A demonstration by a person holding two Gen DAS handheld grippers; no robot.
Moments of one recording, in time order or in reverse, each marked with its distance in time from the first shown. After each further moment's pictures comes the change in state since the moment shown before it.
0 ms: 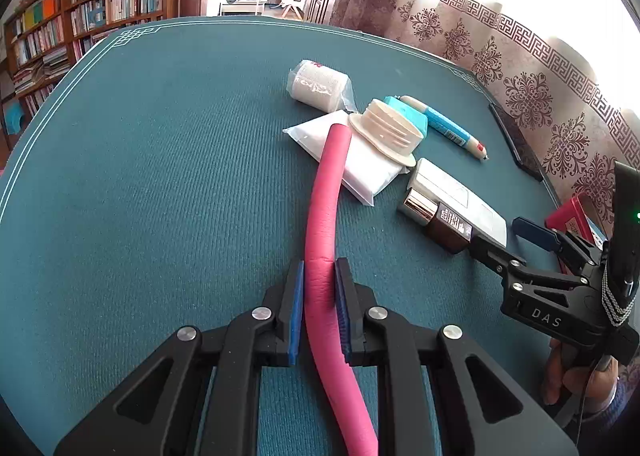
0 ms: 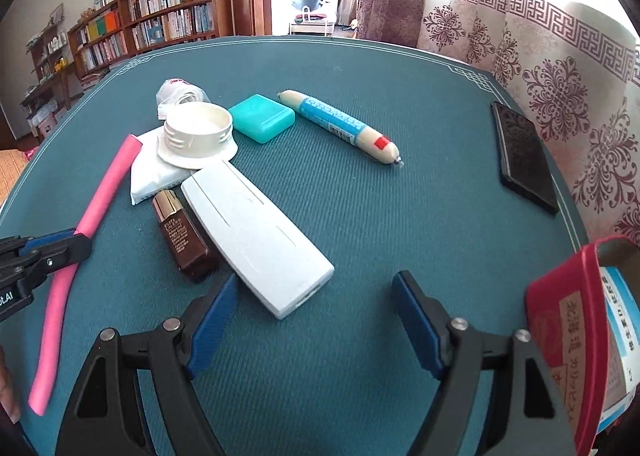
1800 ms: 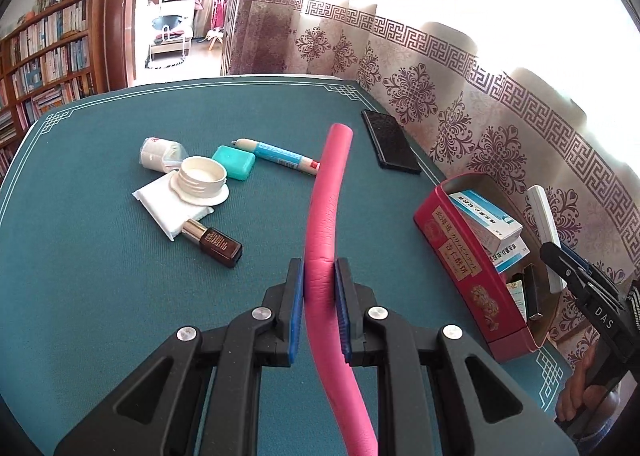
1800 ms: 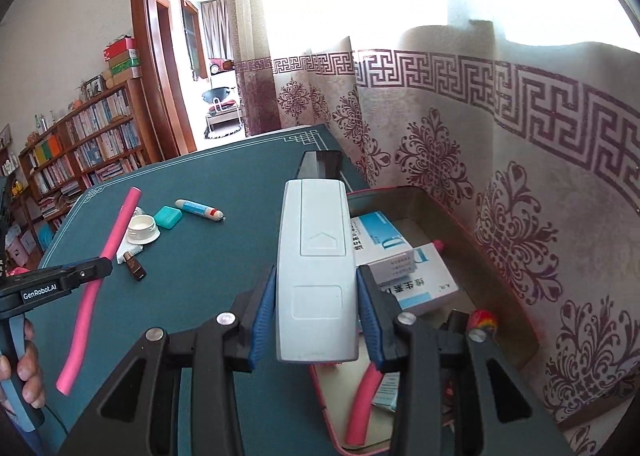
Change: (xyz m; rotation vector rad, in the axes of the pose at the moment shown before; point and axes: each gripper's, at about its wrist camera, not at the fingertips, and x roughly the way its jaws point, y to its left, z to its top) left arm -0.057 -0.128 -0.005 0.211 -0.085 -0.170; right arm -0.201 -0.131 -0.108 0.366 -0.285 -0.196
